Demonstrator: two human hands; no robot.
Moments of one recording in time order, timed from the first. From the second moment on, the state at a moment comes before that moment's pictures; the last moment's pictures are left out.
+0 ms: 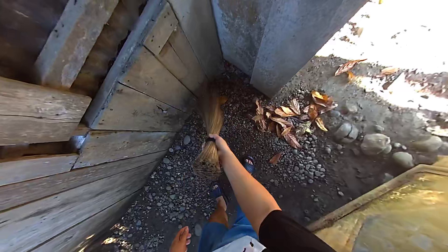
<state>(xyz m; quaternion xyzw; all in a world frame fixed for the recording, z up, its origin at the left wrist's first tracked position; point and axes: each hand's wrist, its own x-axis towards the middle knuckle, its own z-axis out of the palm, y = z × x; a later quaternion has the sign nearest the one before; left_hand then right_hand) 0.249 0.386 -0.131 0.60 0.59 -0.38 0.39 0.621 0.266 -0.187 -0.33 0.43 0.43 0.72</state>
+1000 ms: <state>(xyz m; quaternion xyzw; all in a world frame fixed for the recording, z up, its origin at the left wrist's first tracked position) 0.360 0.405 -0.141 0.65 0.52 -0.40 0.39 0.635 0.120 -0.200 -0.31 0.51 0.38 0.71</state>
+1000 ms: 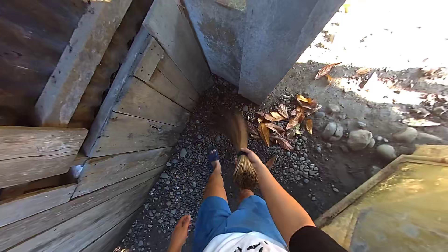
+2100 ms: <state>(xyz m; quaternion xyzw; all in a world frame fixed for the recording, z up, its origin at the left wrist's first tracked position) 0.544 0.562 -0.148 0.66 0.47 -0.45 0.38 0.822 0.319 -0.169 -0.36 0.55 0.24 0.71</state>
